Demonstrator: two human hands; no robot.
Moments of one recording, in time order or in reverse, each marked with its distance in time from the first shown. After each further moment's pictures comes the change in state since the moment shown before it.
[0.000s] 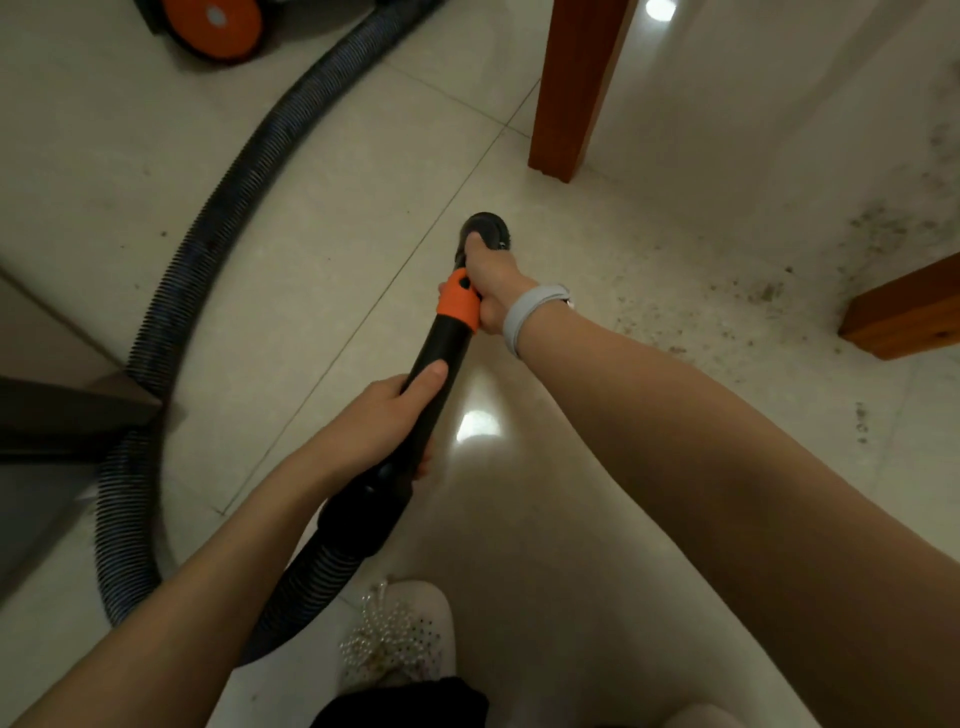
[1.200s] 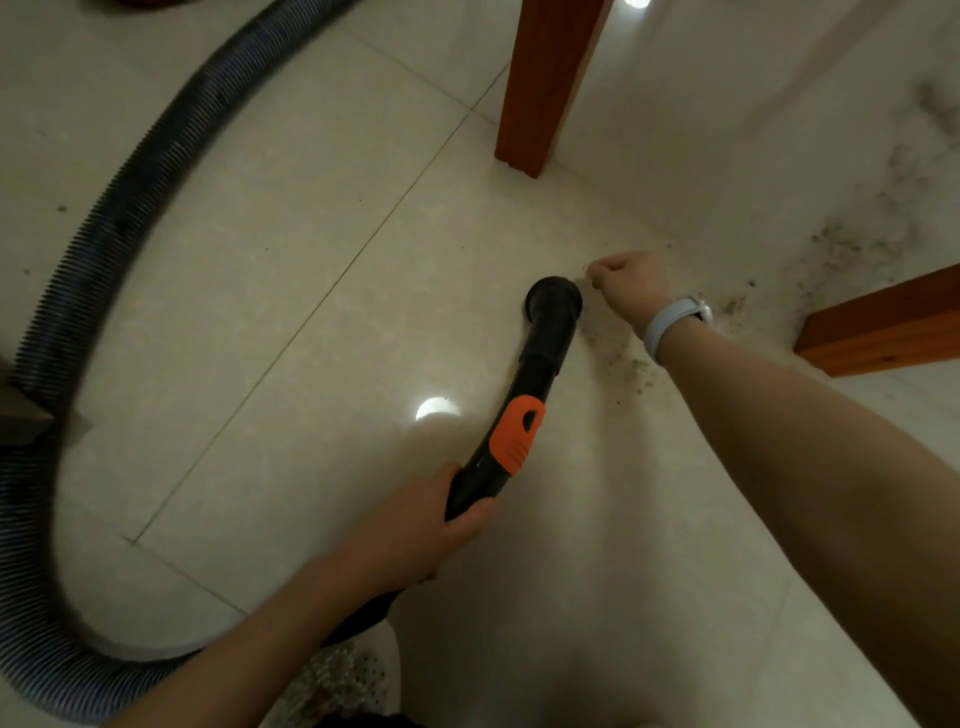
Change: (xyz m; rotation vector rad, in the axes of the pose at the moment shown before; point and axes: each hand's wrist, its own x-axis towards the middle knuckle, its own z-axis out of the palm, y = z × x) left_hand 0.013 -0.040 0.070 0.368 -0.219 0.102; right_hand 0.041 -0.036 -0.171 -0.893 0.389 -0.370
